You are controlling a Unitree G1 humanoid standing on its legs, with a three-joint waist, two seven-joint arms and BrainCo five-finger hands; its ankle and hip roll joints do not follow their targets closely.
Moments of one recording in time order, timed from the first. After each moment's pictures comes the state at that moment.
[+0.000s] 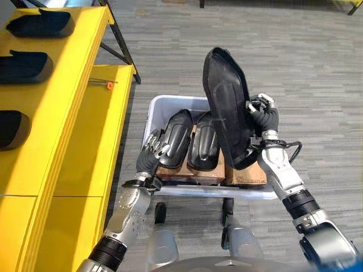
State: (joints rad) left arm 0.03 0.37 -0.25 0.10 -0.79 -0.24 0.08; right arm -0.43 -0.32 0.29 0.25 0.29 -0.21 -0.41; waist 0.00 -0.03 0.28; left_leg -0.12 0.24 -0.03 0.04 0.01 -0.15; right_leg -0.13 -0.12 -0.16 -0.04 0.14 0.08
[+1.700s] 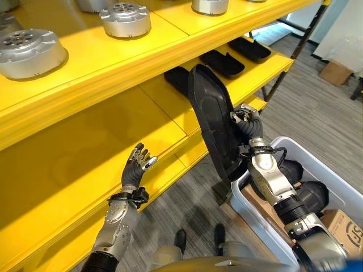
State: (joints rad) left arm 0.10 0.35 -0.15 0.16 -0.68 -0.22 0.07; right arm -0.39 -0.26 0.32 0.29 0.30 -0.18 -0.34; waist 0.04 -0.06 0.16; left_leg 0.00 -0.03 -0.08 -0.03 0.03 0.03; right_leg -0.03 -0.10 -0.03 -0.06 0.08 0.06
